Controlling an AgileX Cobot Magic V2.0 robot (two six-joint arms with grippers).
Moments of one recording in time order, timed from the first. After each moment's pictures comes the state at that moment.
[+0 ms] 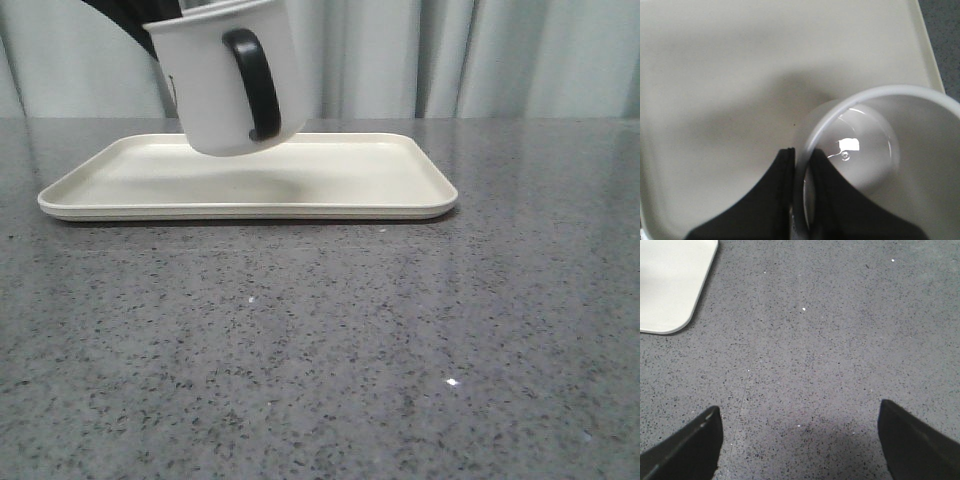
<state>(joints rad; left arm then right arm) -0.44 1.67 -1.60 -0.18 1.04 -0.27 0.12 0.58 -0.88 0.00 1.00 0.00</state>
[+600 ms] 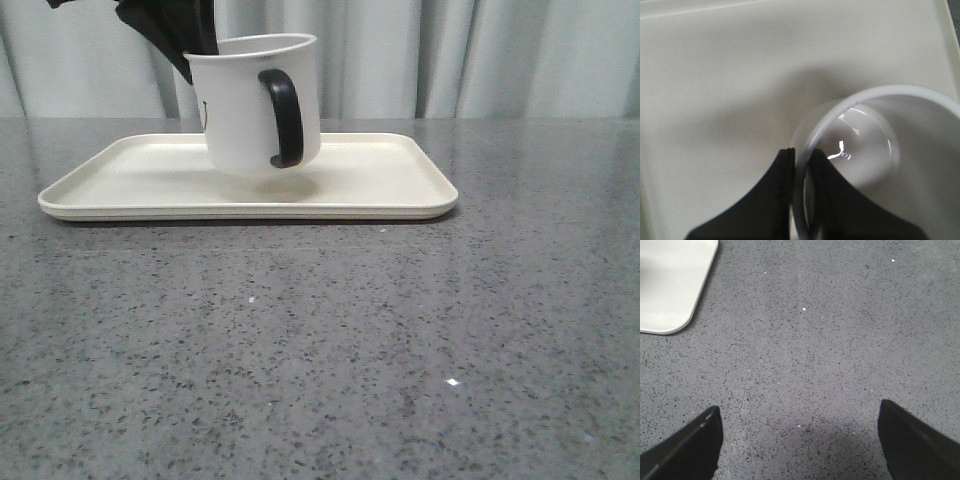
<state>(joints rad) -0.49 1.79 -1.71 -0.06 1.07 -0.36 0.12 0.58 -0.88 0.00 1.00 0.00</state>
